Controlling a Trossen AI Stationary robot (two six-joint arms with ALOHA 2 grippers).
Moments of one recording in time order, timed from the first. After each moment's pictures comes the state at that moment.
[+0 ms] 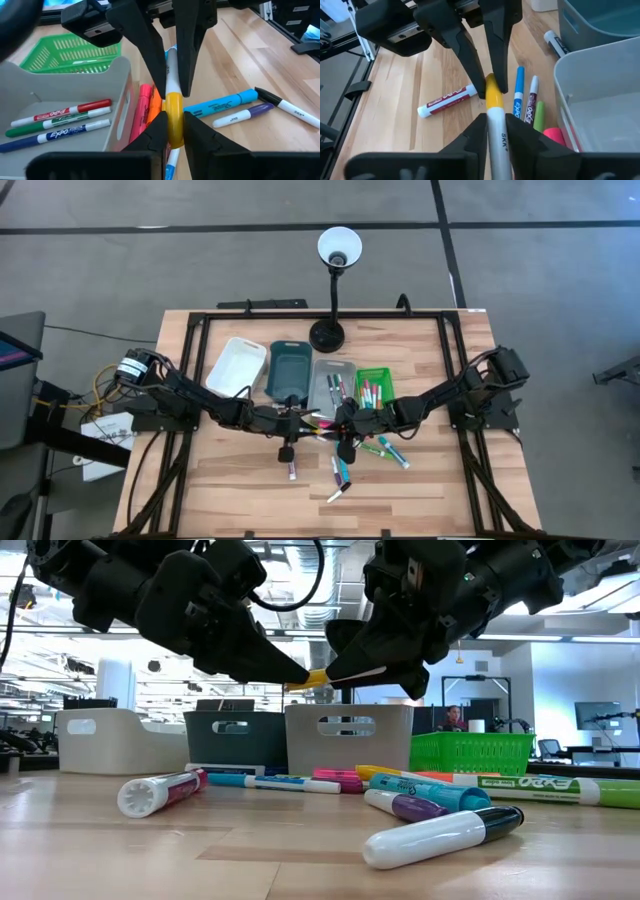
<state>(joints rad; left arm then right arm) -0.31 1.64 0.61 0.63 -0.22 0.02 0.27 1.72 0.84 0.32 0.18 0.44</state>
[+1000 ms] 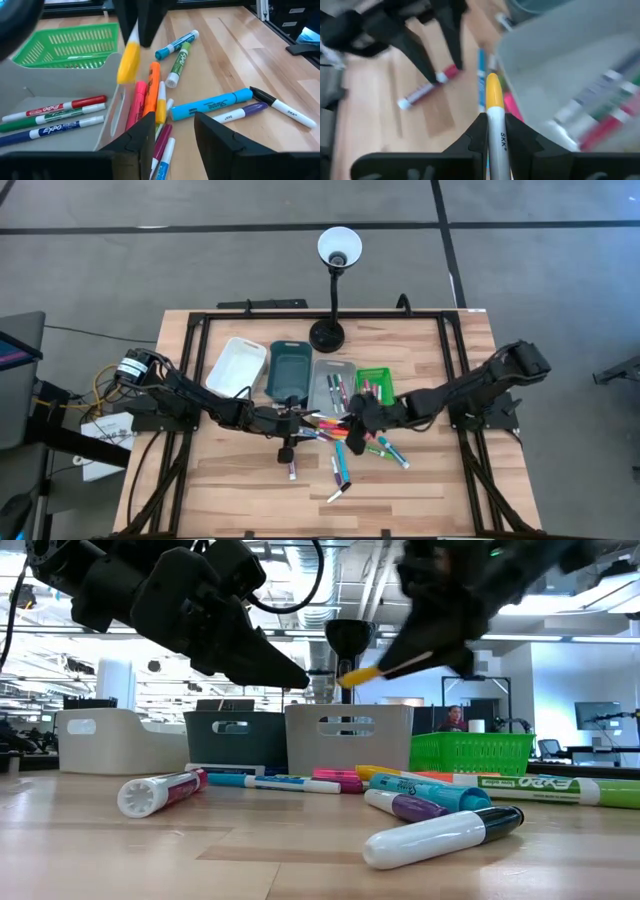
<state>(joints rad) -0.31 1.64 0.61 0.62 -0.21 -0.01 0.30 1.53 0.84 -0.04 0.28 0.64</state>
